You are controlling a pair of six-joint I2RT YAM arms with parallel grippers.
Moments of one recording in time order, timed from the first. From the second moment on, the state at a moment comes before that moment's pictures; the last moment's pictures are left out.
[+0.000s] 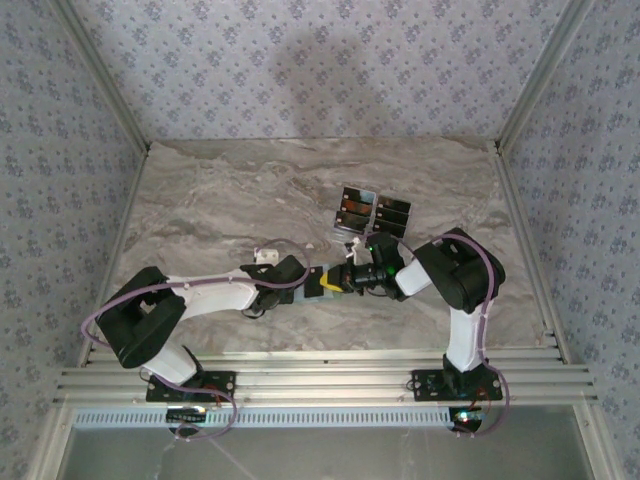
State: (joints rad) left arm -0.89 1.55 0.74 -0.52 -0.55 -0.82; right arm 0.54 1.93 0.59 0.73 -0.88 1.01
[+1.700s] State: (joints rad) left arm -0.89 1.54 0.76 -0.55 -0.58 -0.82; right arm 0.54 1.96 0.62 0.73 -0.92 1.00
